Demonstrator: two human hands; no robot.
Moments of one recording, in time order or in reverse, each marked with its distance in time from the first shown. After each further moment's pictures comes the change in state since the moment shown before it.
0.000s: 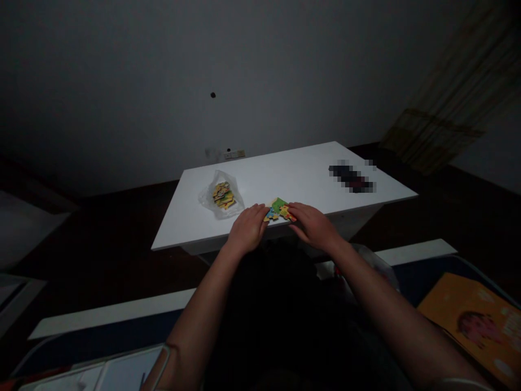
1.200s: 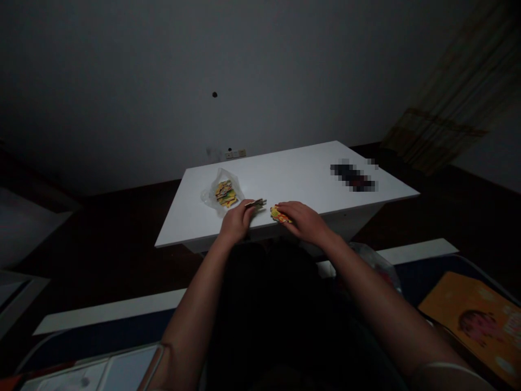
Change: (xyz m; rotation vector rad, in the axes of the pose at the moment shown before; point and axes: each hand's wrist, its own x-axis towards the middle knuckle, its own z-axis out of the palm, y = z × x) left_hand -0.005 -0.031 -0.014 -0.262 0.172 -0.177; right_hand 0.029 -0.020 0.006 0.090 -0.039 -0.024
